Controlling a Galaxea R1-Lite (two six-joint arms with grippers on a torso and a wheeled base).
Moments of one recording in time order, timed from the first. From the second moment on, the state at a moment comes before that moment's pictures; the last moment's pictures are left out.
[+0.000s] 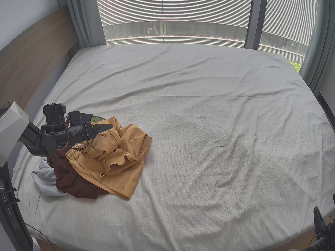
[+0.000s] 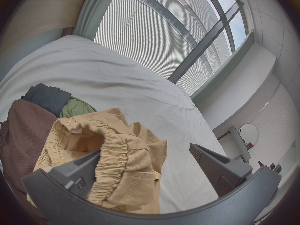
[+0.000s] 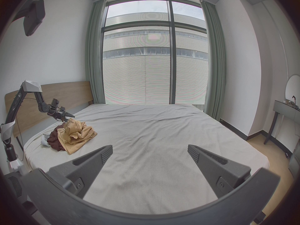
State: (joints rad) left arm 0.04 2.17 -1.11 -0.63 -0.68 -0.24; right arm -0.01 0.02 -0.02 0.00 0.00 0.00
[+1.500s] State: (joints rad) left arm 0.03 2.21 -0.98 -0.85 -0.78 -0.24; right arm -0.01 0.02 -0.02 0.00 0.00 0.00
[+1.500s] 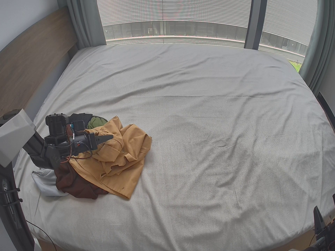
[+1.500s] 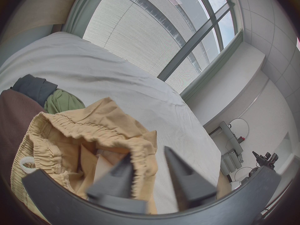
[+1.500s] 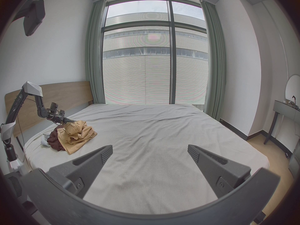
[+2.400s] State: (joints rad) left arm 0.04 2.23 -0.90 -0.91 -0.80 -0.15; right arm -0.01 0.02 -0.02 0.00 0.00 0.00
